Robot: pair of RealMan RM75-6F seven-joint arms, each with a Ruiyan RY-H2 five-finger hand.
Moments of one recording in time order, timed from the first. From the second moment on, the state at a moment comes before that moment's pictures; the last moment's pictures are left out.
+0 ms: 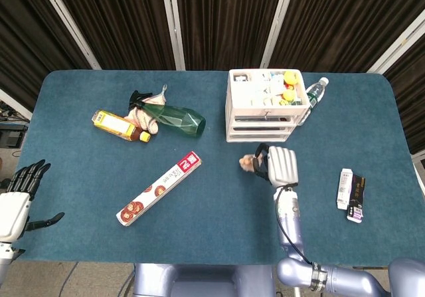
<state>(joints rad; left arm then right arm) -0.11 -1.09 -0.01 -1.68 1.54 1.46 -0.10 0.60 -1.76 0.39 -1.64 -0.92 1.38 -0.57</state>
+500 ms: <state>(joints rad) -0.11 -1.09 -0.01 -1.69 1.53 1.44 -0.12 0.67 -1.77 0.46 -1.56 -0.99 1.46 -0.60</state>
